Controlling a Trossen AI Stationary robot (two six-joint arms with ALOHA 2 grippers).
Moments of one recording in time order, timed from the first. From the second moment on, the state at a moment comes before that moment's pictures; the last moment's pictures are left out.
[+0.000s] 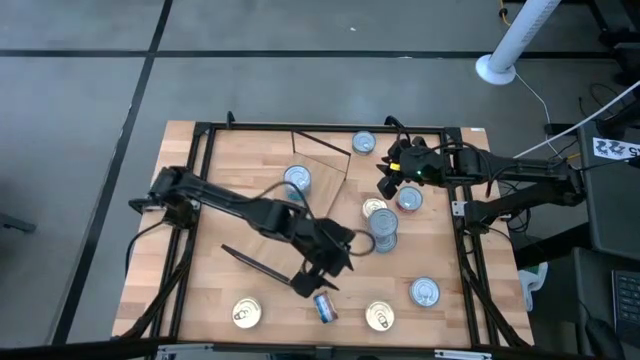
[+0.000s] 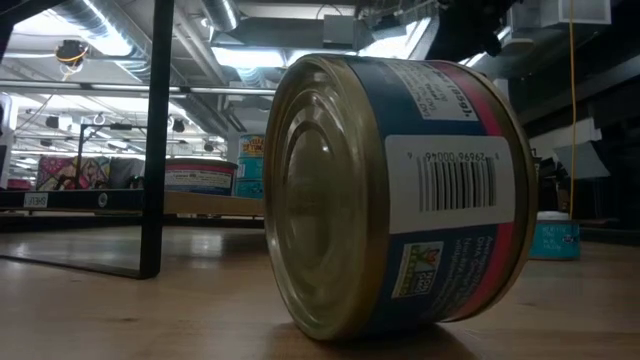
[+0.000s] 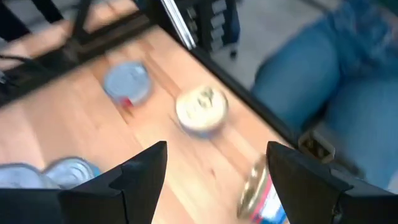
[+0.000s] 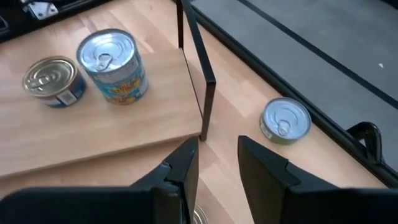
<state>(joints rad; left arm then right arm) -0.27 1.89 1.69 -0.52 0.25 0.30 -0.06 1.17 1.17 -0.78 0.43 0.41</state>
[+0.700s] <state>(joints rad) -0.40 1.96 1.69 -0.56 0.24 0.48 -0.06 1.17 1.17 -0.78 0.43 0.41</state>
